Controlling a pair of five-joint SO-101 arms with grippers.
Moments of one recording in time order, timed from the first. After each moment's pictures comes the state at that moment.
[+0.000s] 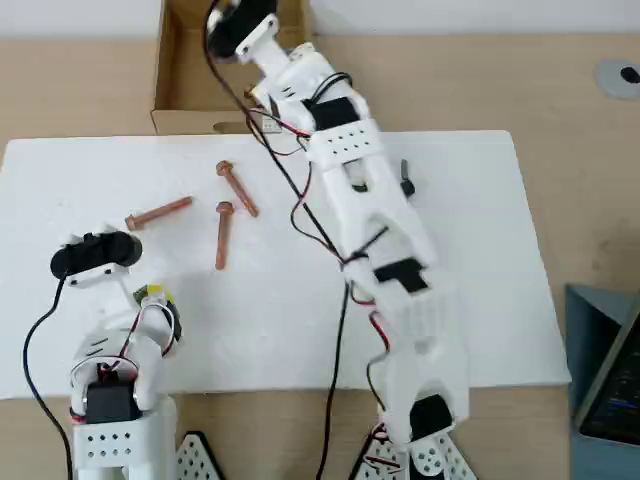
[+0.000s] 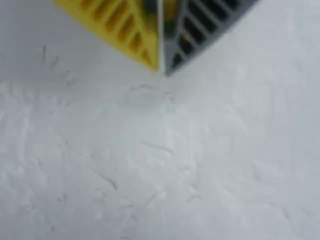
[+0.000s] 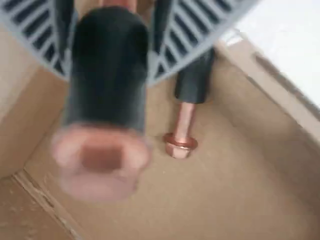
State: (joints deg) left arm -8.8 -104.3 94.9 60.2 2.6; right arm -24.2 40.1 -35.8 34.7 22.1
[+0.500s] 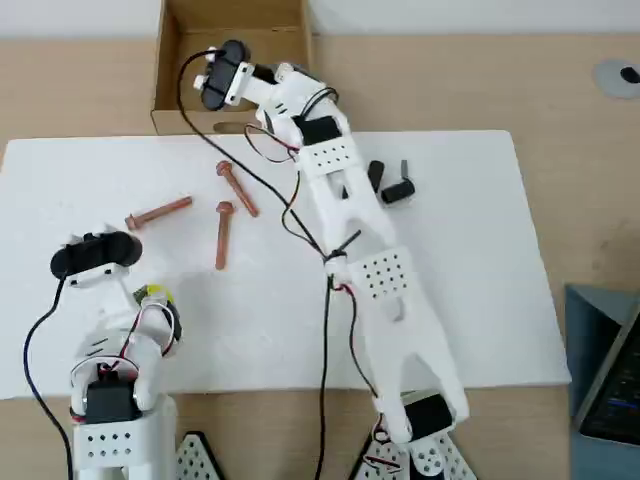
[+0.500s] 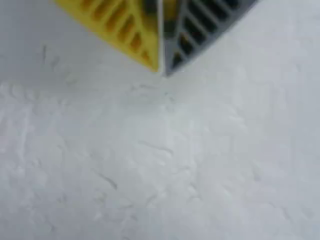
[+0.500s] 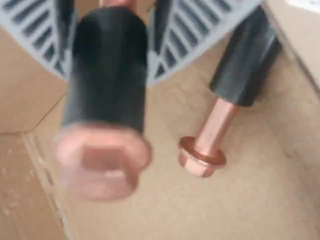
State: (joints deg) left arm -8.8 -104.3 94.9 60.2 2.6; right arm -23.6 72.9 -72.4 34.9 42.8
